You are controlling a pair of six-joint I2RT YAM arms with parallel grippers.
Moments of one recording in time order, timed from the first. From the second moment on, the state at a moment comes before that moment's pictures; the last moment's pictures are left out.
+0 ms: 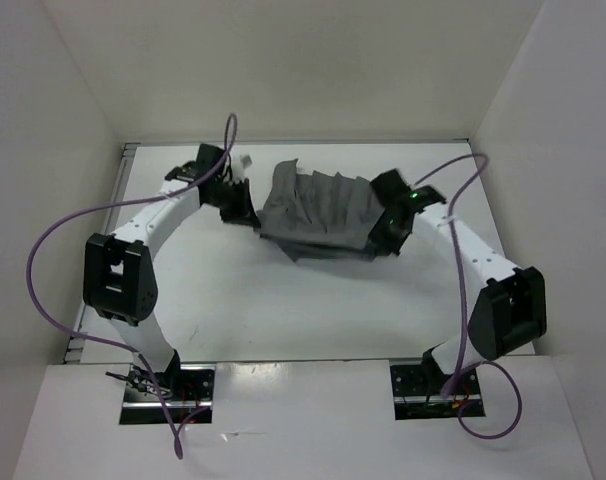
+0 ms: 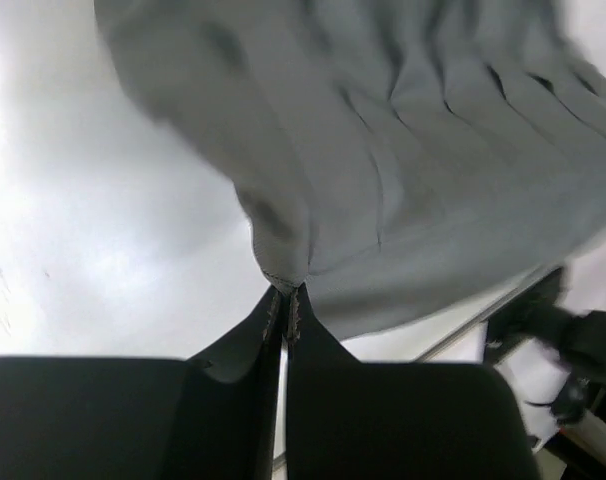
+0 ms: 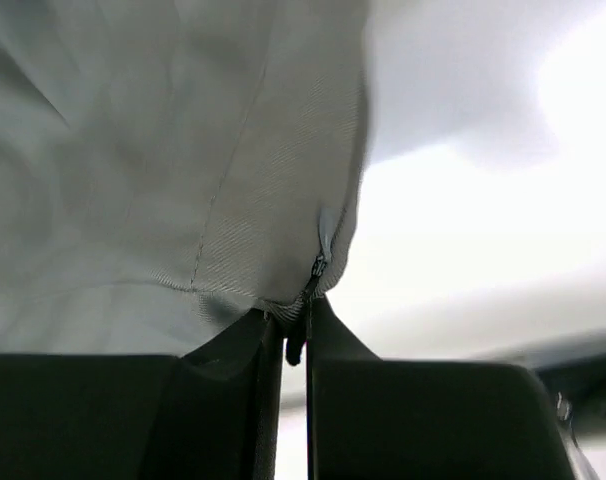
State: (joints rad) left arm -0.24 1.74 1.39 -0.73 0.45 -0.32; right arm 0.43 1.48 1.19 -1.01 0.10 1.03
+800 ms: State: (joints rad) left arm -0.11 1.31 1.47 -0.74 0.98 -0.34; right arm 0.26 0.85 1.44 -0.99 -0.20 0.66
